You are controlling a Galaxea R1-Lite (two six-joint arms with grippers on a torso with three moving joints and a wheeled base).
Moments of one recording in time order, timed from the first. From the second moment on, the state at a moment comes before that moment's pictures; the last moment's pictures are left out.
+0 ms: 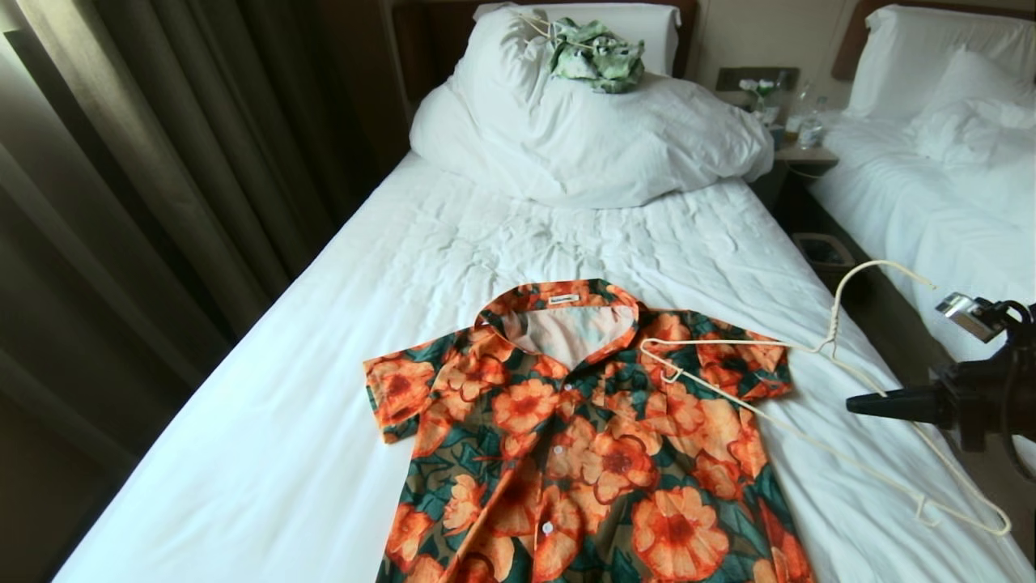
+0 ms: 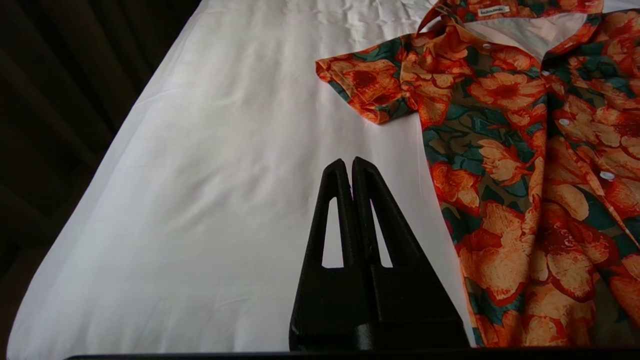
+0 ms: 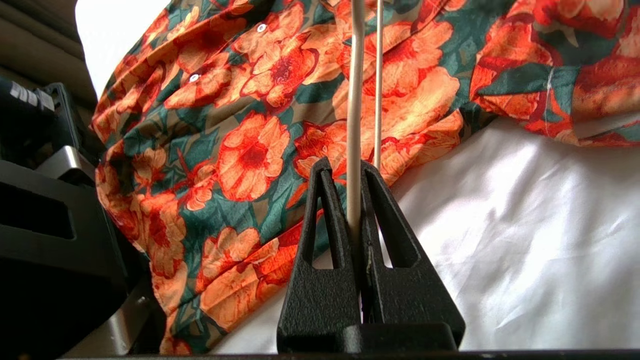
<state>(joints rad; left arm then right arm) 0.00 0.00 0.00 0.01 0.00 0.03 -0.36 1.85 -1.09 0.42 1.14 -0.85</state>
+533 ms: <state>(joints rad) 0.00 0.00 0.00 0.01 0.00 0.03 -0.34 1.82 -1.05 0.28 1.38 -0.98</state>
